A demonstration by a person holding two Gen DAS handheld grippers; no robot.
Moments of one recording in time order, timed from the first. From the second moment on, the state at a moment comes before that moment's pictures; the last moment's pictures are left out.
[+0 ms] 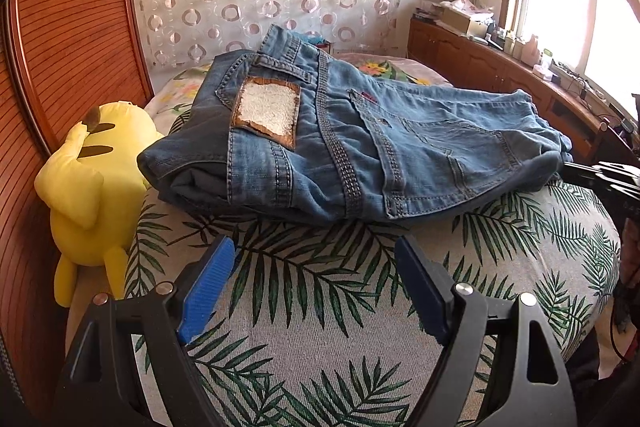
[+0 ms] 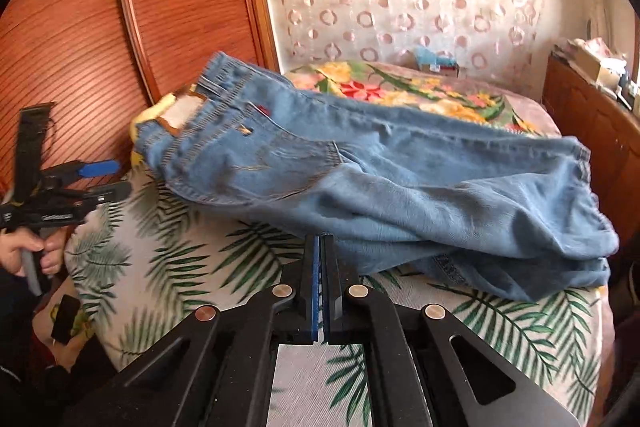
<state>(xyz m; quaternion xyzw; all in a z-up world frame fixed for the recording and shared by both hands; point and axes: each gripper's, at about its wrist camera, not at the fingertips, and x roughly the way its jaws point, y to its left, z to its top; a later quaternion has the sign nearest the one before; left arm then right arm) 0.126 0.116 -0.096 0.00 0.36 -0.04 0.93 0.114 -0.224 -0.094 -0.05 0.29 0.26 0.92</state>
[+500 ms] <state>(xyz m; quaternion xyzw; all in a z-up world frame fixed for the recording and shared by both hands) 0.139 0.134 -0.099 0.00 0.36 -0.04 0.93 0.104 -0.241 -0.102 -0.04 0.33 0.22 0.92</state>
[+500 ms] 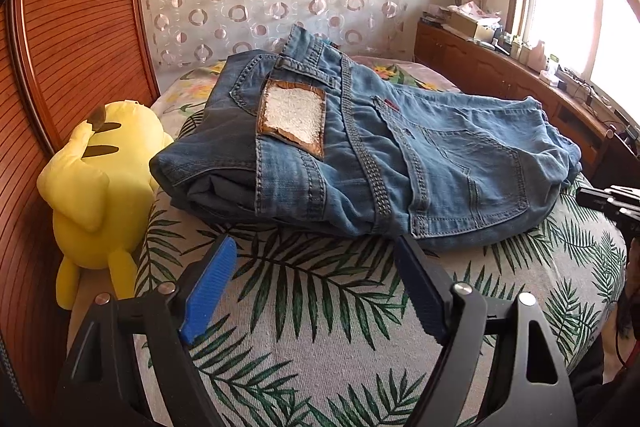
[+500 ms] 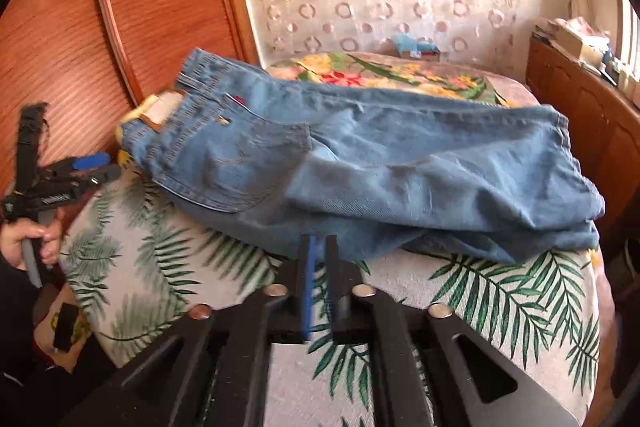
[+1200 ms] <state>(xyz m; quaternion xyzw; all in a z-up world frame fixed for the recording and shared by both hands) 0.168 0.140 -0.093 0.01 0.35 -0.05 0.94 0.174 -0.222 -0.124 -0.01 0.37 0.22 0.90</state>
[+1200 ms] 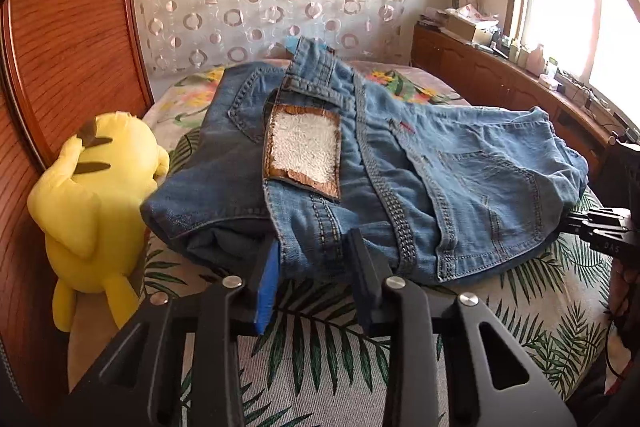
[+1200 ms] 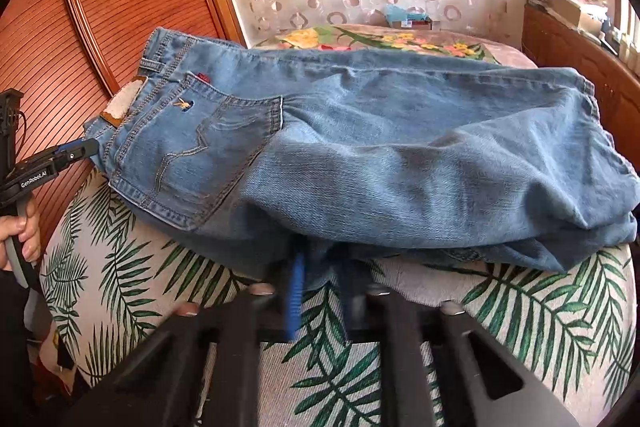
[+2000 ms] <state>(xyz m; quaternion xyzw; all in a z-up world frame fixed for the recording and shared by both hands) 0.066 0.125 -0.032 0.00 0.29 -0.08 0.95 0.087 -0.251 -0.088 0.00 0.30 0.25 0.92</state>
